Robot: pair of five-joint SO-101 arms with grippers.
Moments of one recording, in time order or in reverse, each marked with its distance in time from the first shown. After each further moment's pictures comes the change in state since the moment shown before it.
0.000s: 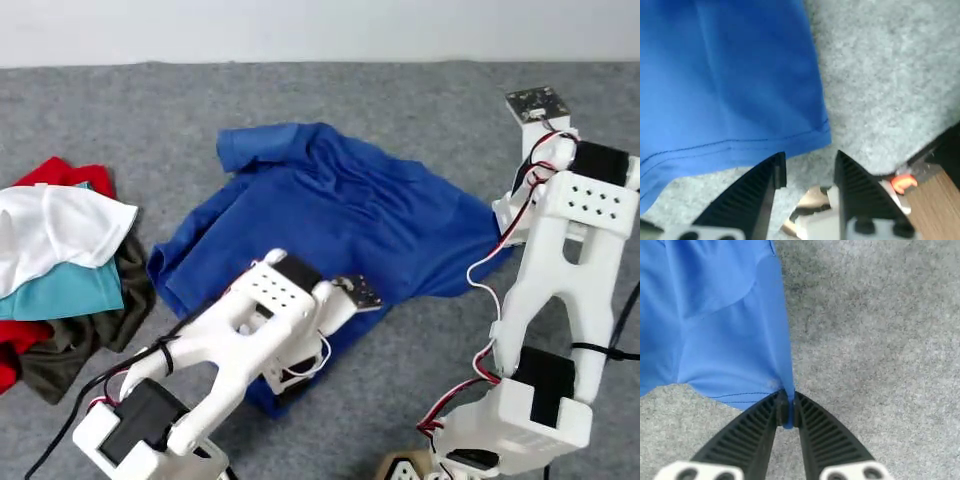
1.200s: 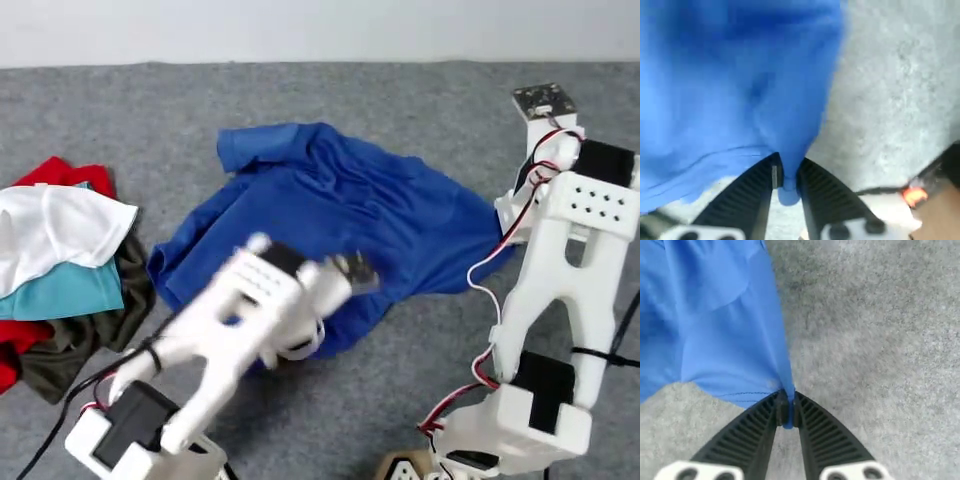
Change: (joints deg) left arm -7.7 -2.0 -12.6 4.7 -4.4; right arm 0.0 -2.7 -1.5 4.0 -1.2
